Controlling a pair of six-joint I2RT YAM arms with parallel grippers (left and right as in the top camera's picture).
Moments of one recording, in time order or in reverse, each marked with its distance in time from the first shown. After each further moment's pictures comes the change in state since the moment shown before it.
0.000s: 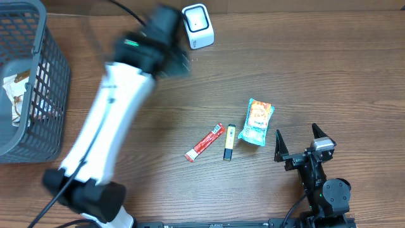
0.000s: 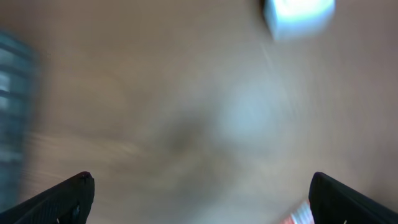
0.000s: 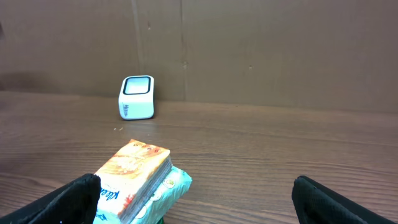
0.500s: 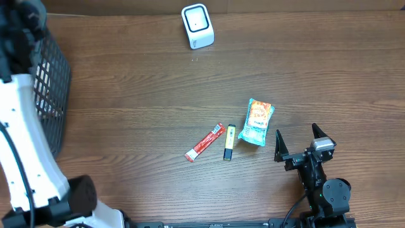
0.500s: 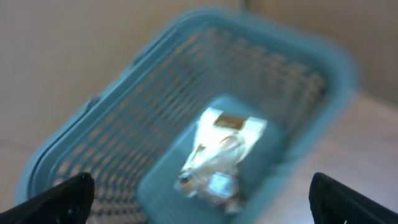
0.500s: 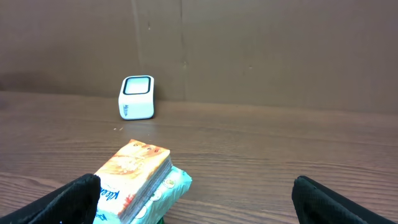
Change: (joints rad) left arm 0.619 -0.018 0.297 -0.018 -0.196 0.255; right arm 0.000 0.000 0.000 0.000 0.000 0.000
